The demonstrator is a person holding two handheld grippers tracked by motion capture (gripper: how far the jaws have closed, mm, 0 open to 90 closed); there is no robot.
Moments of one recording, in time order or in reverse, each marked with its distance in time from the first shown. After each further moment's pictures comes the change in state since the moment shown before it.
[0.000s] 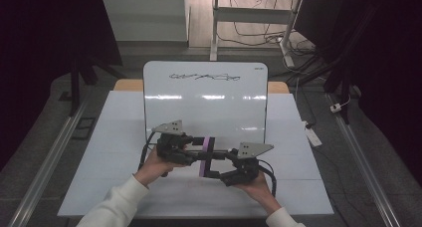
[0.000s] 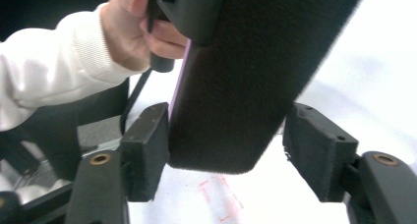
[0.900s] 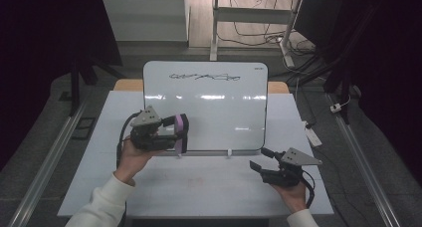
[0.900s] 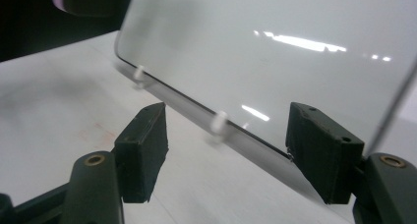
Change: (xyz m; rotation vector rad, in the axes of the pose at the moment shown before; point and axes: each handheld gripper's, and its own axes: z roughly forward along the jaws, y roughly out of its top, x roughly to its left) left arm -0.009 0.019 -0.062 -0.014 0.466 0.016; right arm -0.012 -0.037 -0.106 -0.012 -0.487 0.042
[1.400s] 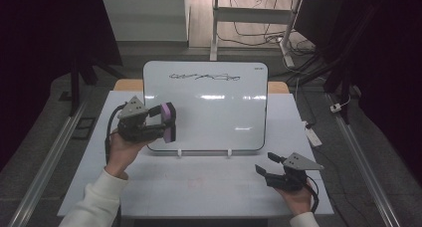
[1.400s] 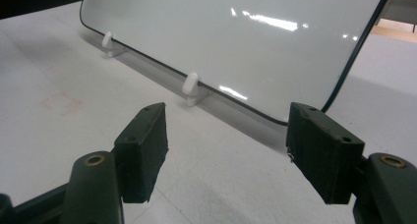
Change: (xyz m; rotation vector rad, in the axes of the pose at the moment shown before) left arm 0.017 0.011 -0.019 -0.025 0.142 -0.026; right arm -0.003 -0.015 -0.008 0.079 -0.091 -0.017
